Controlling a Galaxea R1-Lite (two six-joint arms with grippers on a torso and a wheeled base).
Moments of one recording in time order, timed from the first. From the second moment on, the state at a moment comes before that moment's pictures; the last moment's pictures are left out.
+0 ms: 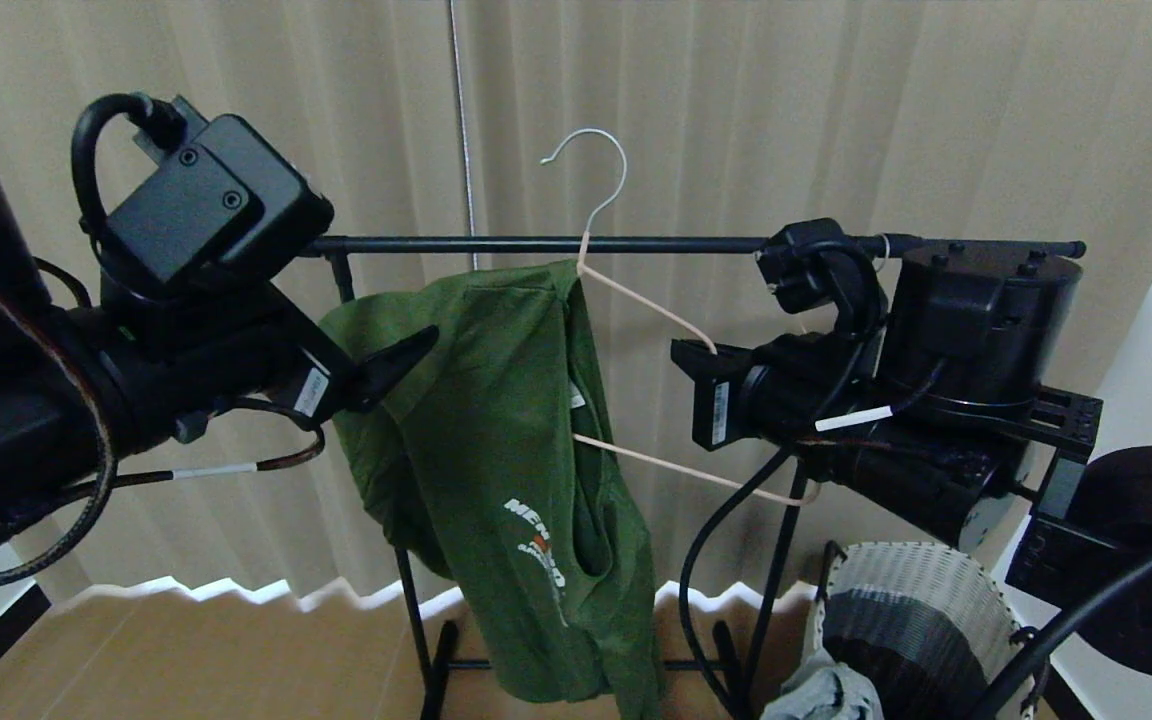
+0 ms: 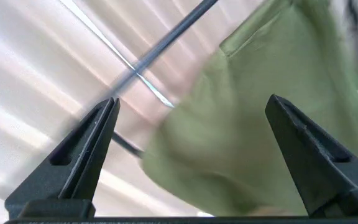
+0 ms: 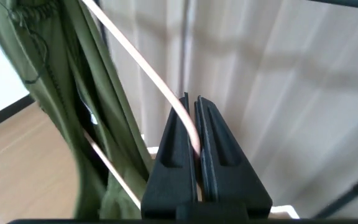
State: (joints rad) left arm -0.50 1.38 -0.86 -0.46 0.10 0.71; right arm 0.72 1.73 -0.93 -0.67 -0.23 0.09
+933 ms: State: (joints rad) left arm -0.43 1.44 -0.84 -0.56 0.03 0.84; right arm 0.80 1.67 -0.86 -0.68 -0.16 0.09
